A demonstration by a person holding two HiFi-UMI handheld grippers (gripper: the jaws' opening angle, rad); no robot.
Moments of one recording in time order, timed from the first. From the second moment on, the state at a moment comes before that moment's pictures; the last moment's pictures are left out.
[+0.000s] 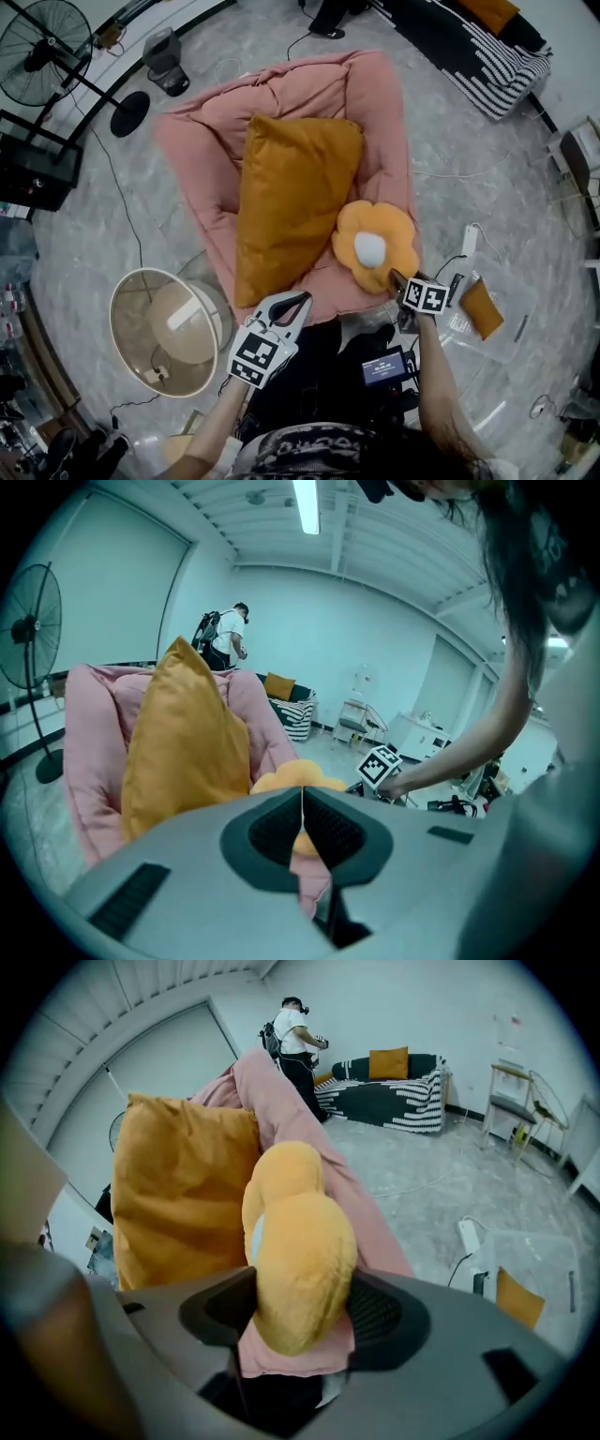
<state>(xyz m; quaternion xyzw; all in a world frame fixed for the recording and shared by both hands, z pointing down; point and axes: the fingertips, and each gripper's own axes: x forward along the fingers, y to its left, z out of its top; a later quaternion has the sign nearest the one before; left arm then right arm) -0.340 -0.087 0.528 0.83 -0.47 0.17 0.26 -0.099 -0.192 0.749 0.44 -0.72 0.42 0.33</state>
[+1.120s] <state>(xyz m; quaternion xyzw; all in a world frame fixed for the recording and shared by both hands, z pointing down) -0.198 -0.126 0.496 0.91 -0.34 0.15 0.20 -0.003 -0.146 0.552 0.50 -0.74 0.43 0.10</state>
